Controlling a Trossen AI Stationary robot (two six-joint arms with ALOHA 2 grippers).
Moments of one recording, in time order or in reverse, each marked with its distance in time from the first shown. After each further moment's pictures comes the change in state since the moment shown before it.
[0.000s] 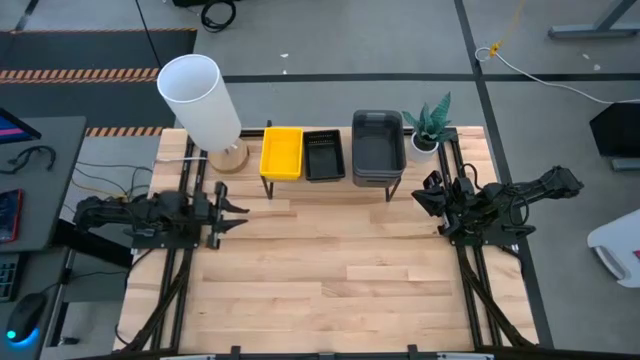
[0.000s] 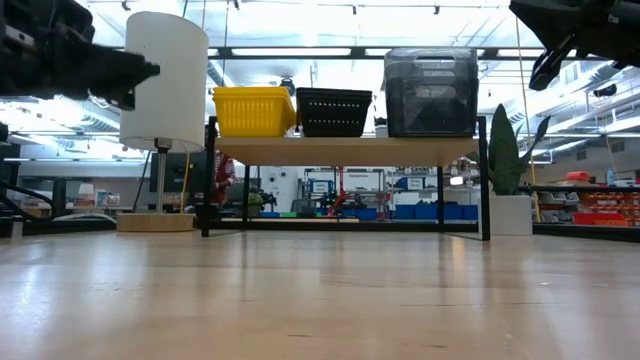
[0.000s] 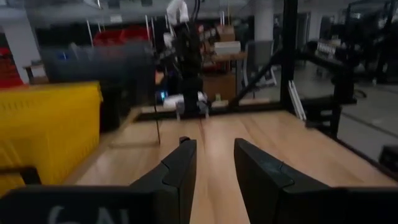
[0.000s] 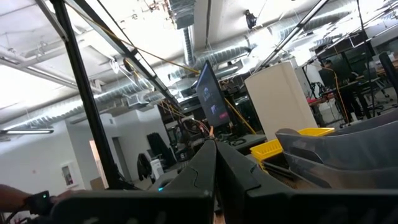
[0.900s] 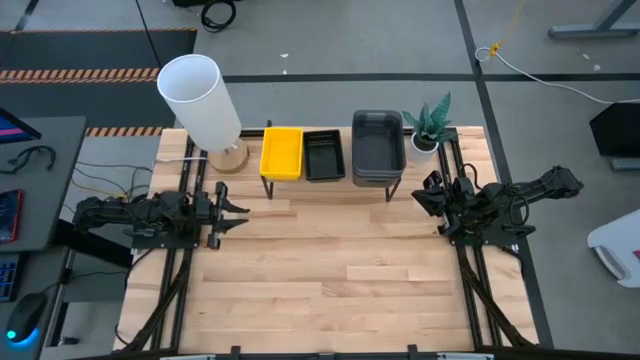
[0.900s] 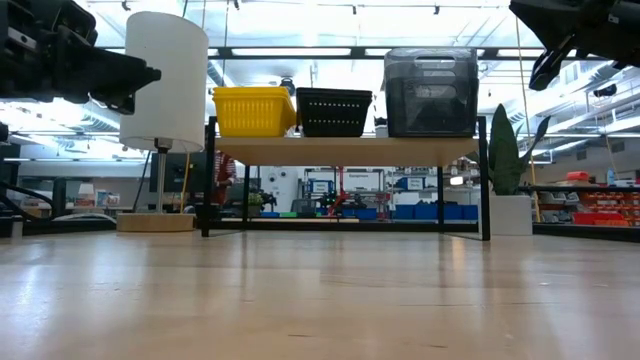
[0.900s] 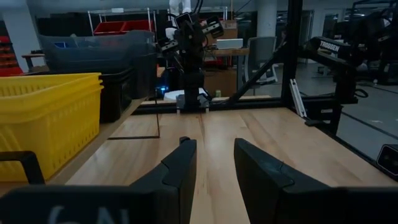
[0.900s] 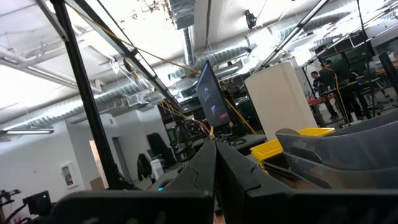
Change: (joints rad) left arm 0.008 0.004 -0.001 -0.025 -0.001 -0.033; right arm 0.000 0.000 0.000 0.000 0.000 0.000
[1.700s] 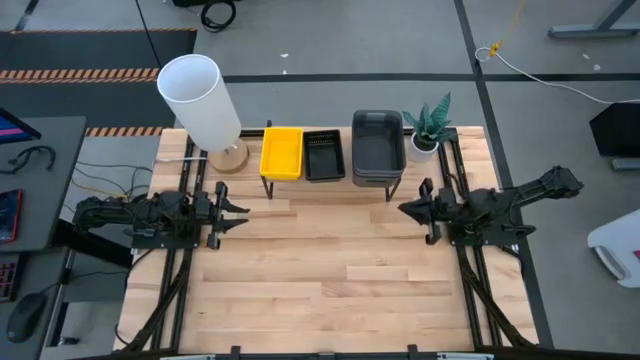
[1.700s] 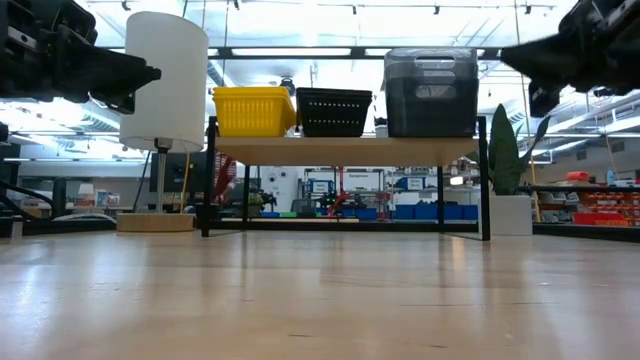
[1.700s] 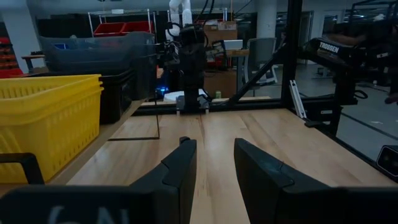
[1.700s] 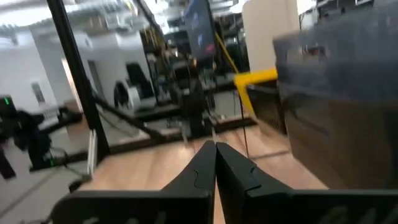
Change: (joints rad) left arm 0.000 0.000 0.000 0.004 0.001 0.000; right arm 0.000 0.000 0.000 -0.305 0.000 -0.044
